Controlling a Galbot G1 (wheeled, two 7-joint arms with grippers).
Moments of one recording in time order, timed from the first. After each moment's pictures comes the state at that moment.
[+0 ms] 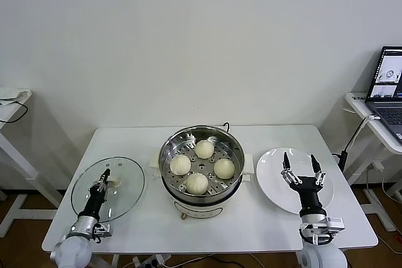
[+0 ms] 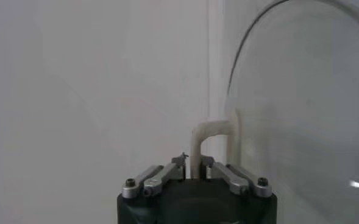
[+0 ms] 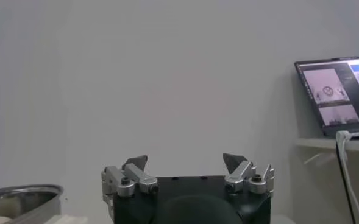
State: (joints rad) left arm 1.18 -1.38 -0.79 -1.34 1.47 -0.30 -0.32; right arm -1.41 1.30 0.61 1.83 0.38 0.29 0.03
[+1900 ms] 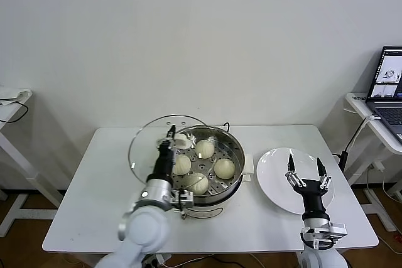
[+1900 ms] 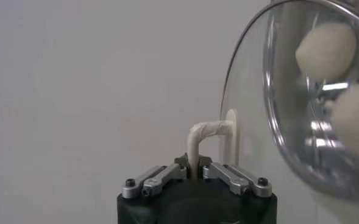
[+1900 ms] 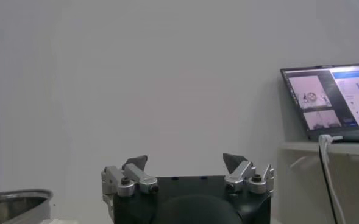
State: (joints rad) left arm 1.04 -1.27 0.01 -2.04 1.44 0.52 0.28; right arm -1.43 1.36 0.65 1.84 0.34 0.31 0.04
